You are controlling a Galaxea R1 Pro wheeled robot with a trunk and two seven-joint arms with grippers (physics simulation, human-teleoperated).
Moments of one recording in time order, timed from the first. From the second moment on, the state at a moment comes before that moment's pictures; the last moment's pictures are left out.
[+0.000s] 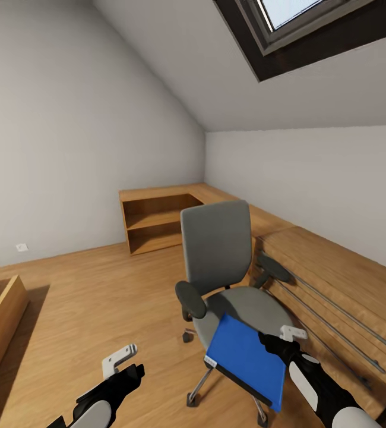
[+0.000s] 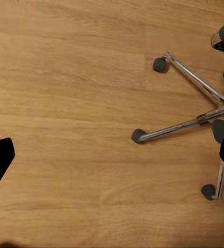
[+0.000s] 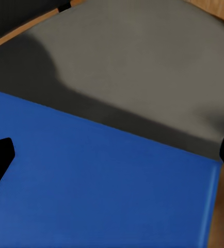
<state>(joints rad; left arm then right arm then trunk) -0.24 0.33 -0.77 -1.56 1.30 0.15 1.06 -0.52 -0.13 0.13 -0.56 -0.41 0.07 0.01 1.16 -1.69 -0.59</state>
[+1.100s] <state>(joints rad) -0.24 0.33 -0.78 -1.53 1.30 0.15 1.06 -0.52 -0.14 0.13 -0.62 -0.41 0.07 0.00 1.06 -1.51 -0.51</state>
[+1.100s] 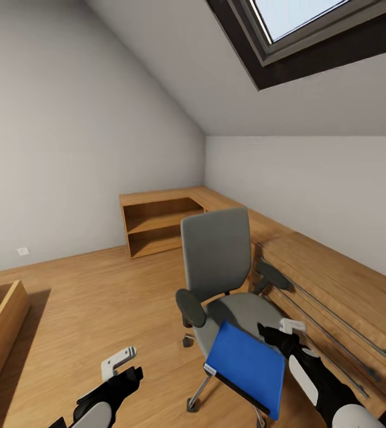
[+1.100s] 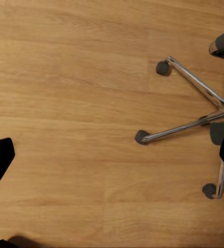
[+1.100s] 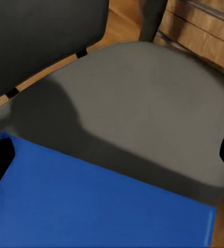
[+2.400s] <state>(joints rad) -0.24 0.33 -0.77 -1.52 1.29 0.15 1.06 -0.28 -0.14 0.12 -1.22 -0.43 0.30 -0.02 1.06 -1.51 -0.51</state>
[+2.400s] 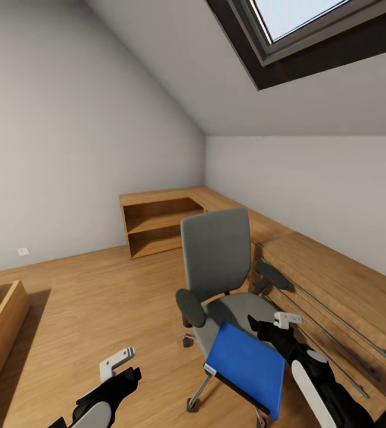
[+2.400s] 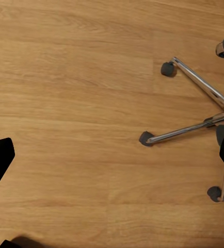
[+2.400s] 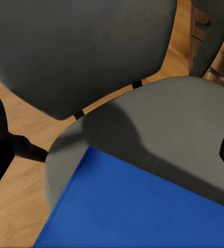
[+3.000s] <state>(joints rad) -0.24 0.33 -0.78 -1.52 1.27 0.15 1.06 -0.28 -0.14 0.12 -1.24 -0.52 0.30 -0.02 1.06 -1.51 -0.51</state>
